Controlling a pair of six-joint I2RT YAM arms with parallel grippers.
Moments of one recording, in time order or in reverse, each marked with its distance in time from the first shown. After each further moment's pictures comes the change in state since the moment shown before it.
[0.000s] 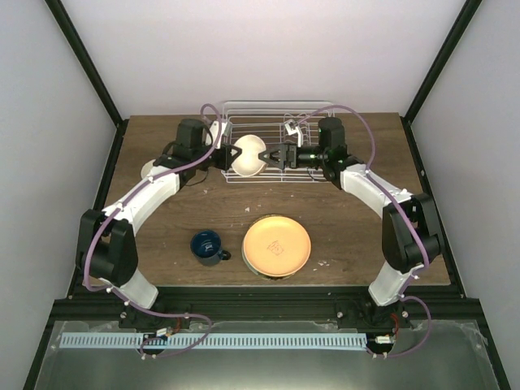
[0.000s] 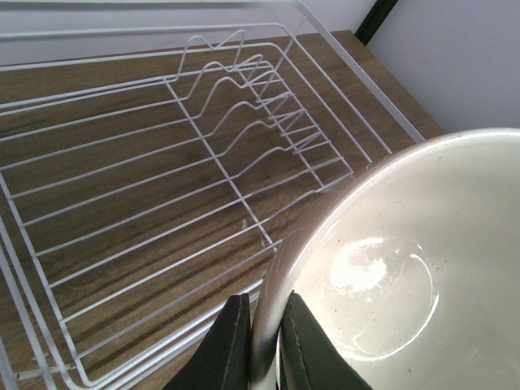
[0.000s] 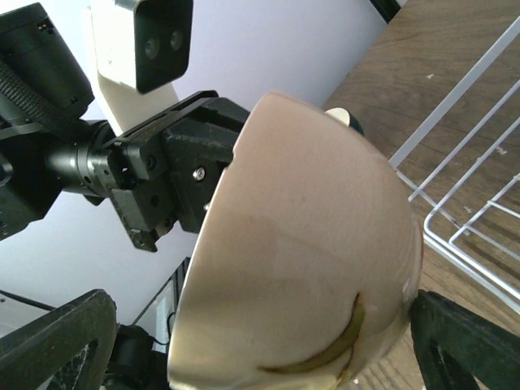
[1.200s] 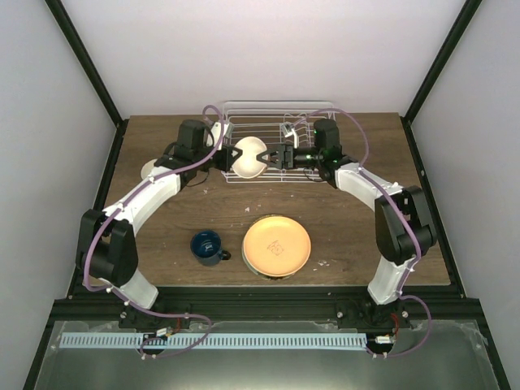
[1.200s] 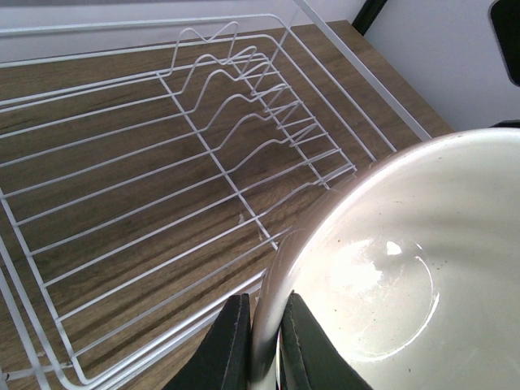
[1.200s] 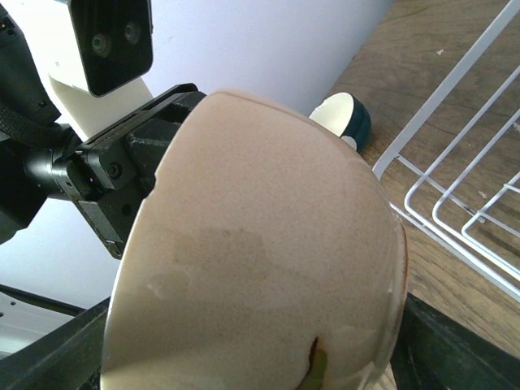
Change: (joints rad) left arm -0.013 0.000 0.000 -0.011 -0.007 0.022; right arm 0.008 0.069 0.019 0.031 -0.024 0.040
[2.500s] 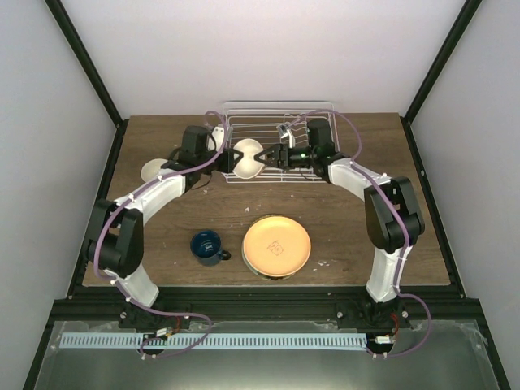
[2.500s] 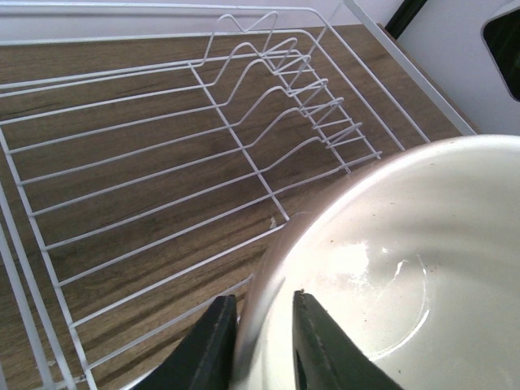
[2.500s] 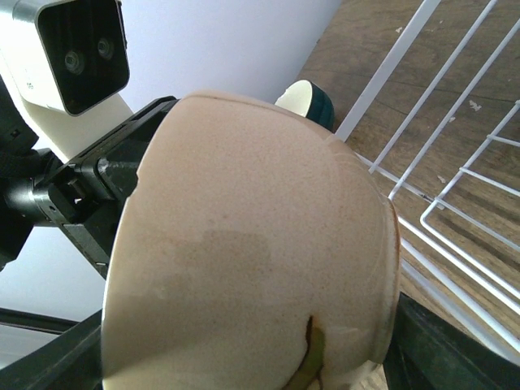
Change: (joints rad) left arm 0.010 0.077 -0.071 0.162 -0.032 -0.043; right arm 0.002 0.124 0.081 -0.045 0.020 -0.007
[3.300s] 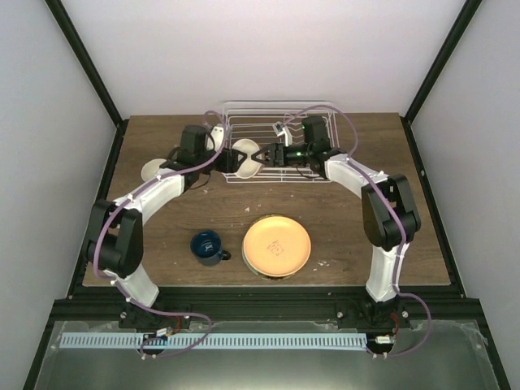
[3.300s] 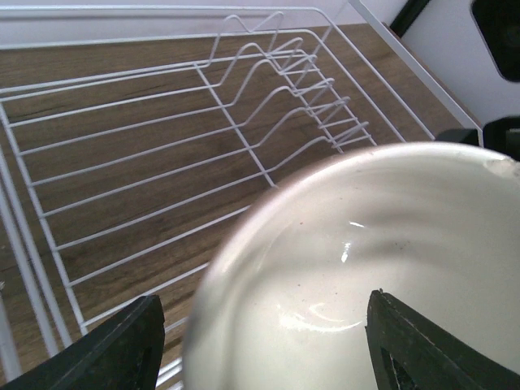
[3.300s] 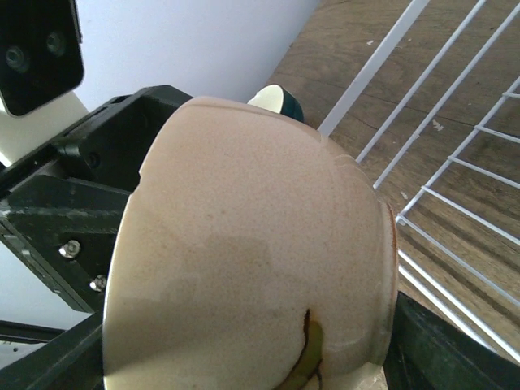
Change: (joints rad) left arm 0.008 -0.001 0.002 -0.009 -0.005 0.027; right arm 0.016 0.031 0.084 -0.125 0.076 -0.140
